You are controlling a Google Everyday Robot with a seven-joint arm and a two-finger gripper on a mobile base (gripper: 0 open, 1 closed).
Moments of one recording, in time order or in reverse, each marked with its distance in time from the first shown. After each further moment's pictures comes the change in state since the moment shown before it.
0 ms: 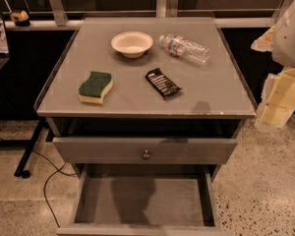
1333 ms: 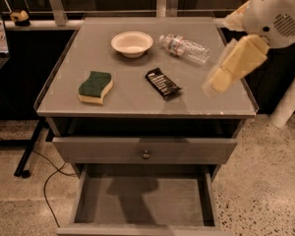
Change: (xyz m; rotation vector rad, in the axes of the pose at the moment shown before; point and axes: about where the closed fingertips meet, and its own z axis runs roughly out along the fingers) arm -0.087 -0.023 -0.016 0.008 -0.375 0.153
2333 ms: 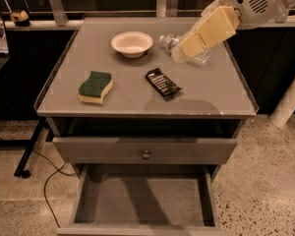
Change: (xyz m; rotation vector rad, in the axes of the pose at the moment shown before) arm -0.058 -0.019 0.019 -0.128 -0.217 0.200
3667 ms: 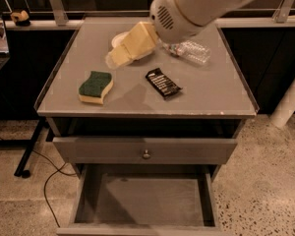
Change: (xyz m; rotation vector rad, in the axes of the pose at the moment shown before) arm -0.030 0.017 0.086 0.228 0.079 0.226
